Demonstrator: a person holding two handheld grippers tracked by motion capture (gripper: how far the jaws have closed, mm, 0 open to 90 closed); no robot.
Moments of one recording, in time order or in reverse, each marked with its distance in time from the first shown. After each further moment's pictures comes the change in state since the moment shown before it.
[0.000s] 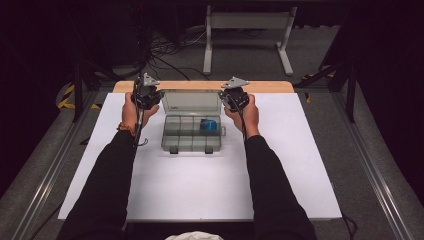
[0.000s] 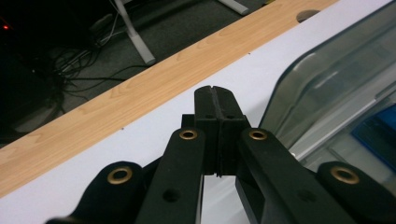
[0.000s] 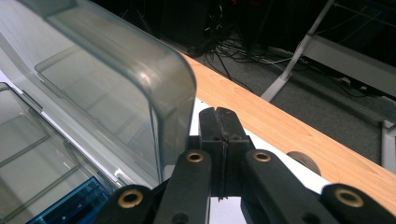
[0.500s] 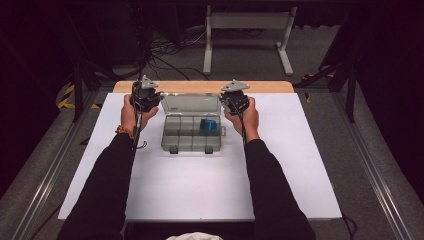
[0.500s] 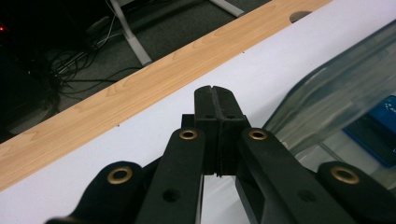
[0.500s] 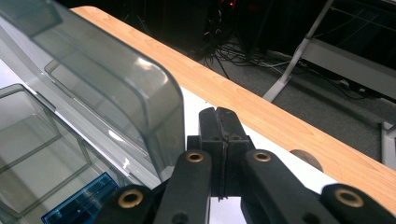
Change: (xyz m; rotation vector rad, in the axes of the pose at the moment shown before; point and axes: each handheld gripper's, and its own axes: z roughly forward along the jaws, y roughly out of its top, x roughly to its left) left arm -0.002 -0.006 -0.005 -0.012 -0.015 -0.001; right arm 0.007 -0.004 -0.008 -0.020 -0.007 0.005
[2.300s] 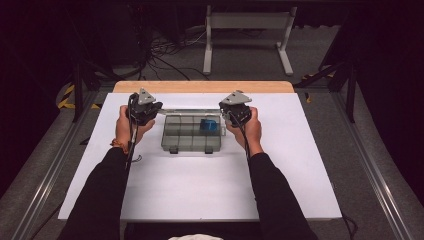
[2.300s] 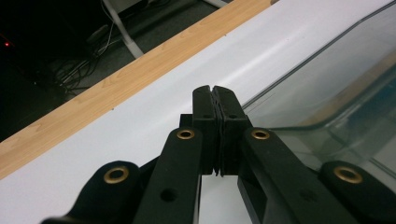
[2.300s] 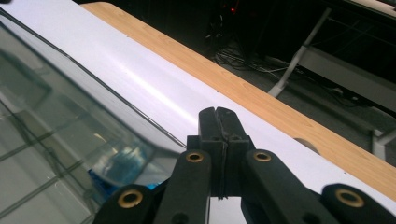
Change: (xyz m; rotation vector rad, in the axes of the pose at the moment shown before) left arm -0.022 -0.027 -0.028 -0.018 0.004 0.079; right arm 0.024 -0.015 -0.034 -0.024 -0.002 -0.039
